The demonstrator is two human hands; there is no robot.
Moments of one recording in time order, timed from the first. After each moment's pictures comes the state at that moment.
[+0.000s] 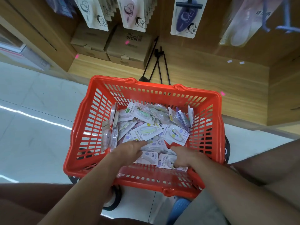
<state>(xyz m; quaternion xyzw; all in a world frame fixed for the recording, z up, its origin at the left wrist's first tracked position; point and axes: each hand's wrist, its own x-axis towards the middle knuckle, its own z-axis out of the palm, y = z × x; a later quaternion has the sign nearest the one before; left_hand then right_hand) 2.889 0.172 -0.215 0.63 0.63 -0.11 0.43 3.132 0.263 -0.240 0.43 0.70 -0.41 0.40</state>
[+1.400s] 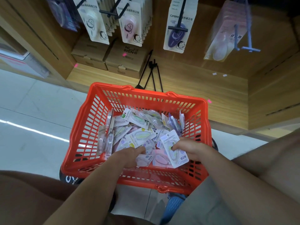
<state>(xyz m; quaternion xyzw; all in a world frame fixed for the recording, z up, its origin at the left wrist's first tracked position) 2.906 0.179 -0.211 0.60 0.61 -0.19 0.48 3.146 0.291 -0.183 0.63 0.41 -0.65 0.13</state>
